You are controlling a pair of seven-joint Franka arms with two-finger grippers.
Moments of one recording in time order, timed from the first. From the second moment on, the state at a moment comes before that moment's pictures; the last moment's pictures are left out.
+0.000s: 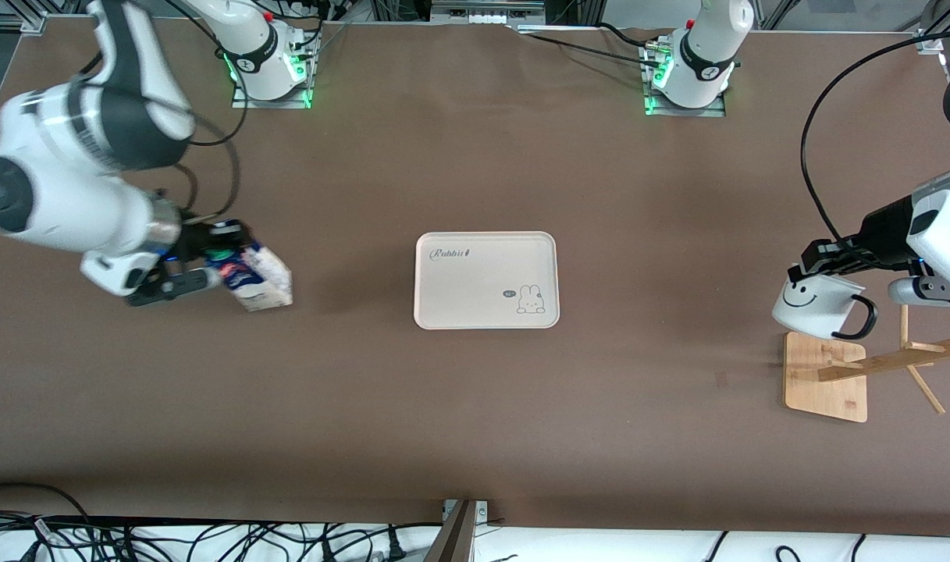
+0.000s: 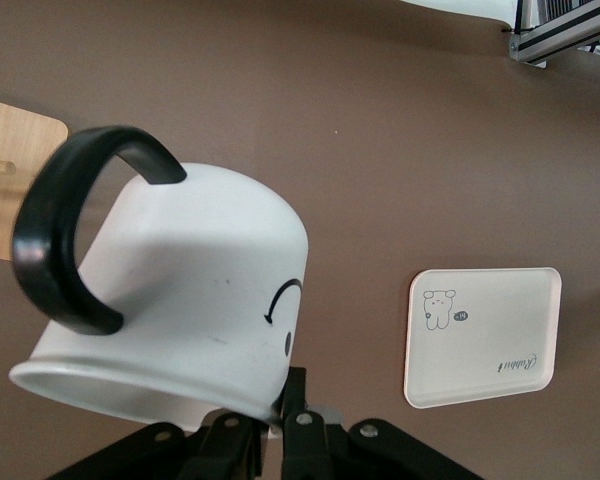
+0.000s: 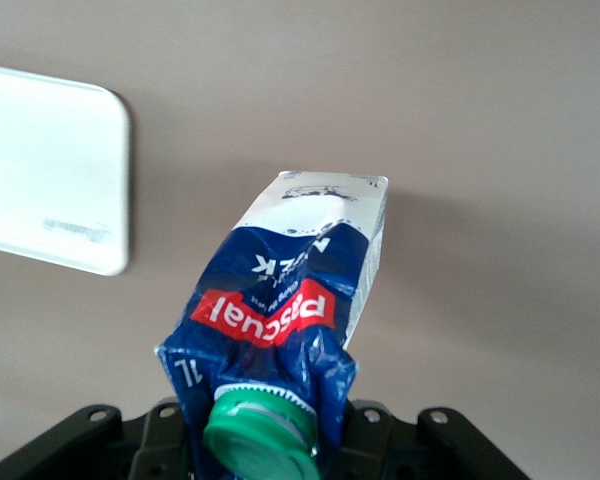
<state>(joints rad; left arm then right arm) 0.11 0.18 -0.06 -1.63 -0.33 1.81 0.05 0.10 0.27 0.17 -1.63 0.13 1.72 0.07</state>
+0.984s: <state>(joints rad) 0.03 0.18 -0.06 -1.54 -0.13 1.56 0.05 0.43 0.36 0.21 -1.63 0.15 1.93 0.56</state>
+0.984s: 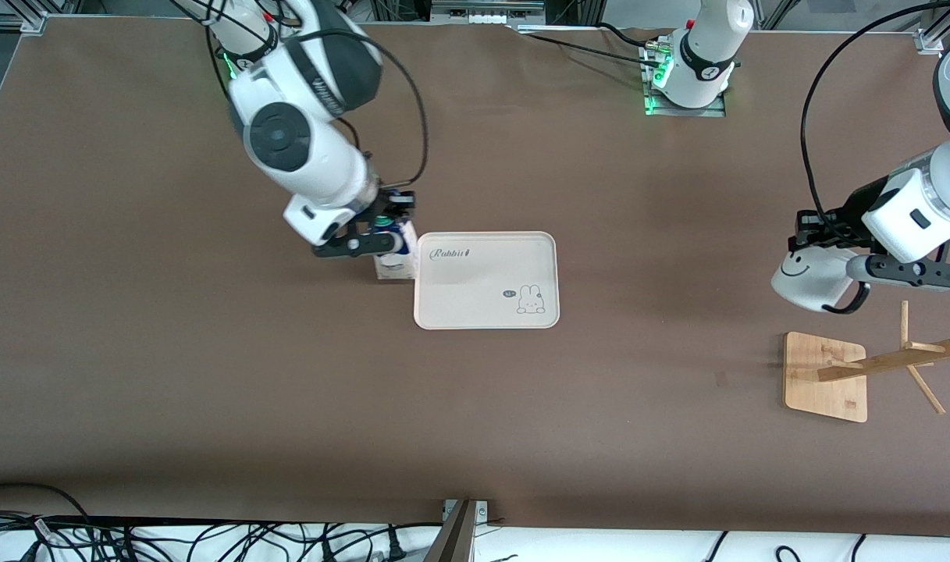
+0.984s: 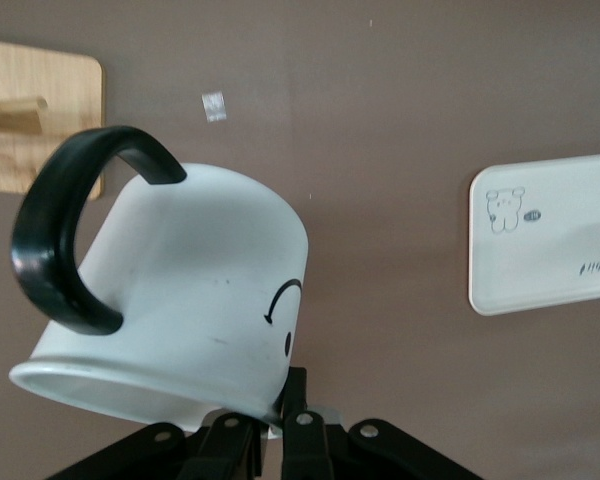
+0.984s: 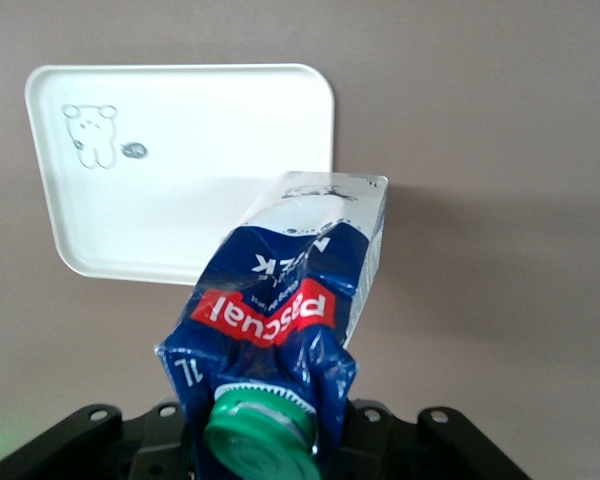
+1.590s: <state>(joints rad) 0.01 0.18 -0.06 -1.54 -0.13 1.38 0.03 0.49 0.47 0.21 -1.63 0.15 2.10 0.67</state>
